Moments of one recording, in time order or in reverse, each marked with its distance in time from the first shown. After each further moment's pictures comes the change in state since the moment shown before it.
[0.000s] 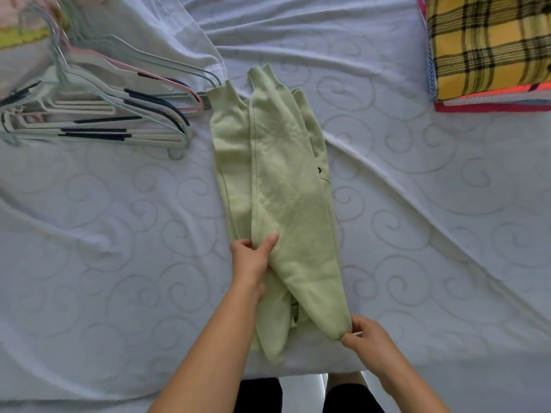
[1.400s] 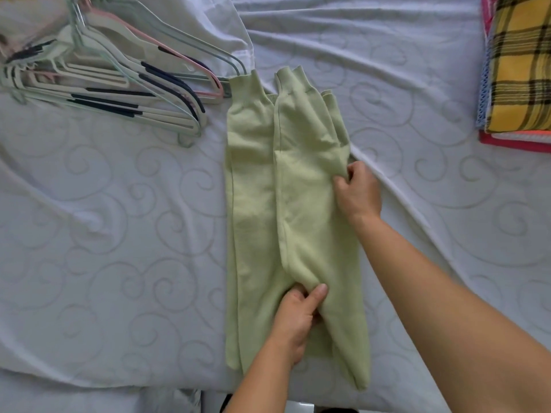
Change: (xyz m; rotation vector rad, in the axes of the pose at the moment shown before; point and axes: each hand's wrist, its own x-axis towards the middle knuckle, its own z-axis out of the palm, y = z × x) left_hand -0.044 -0.056 0.064 -0.432 -0.393 -0.171; right_hand 0.161 -0.196 -0.046 -0.287 0.503 -0.433
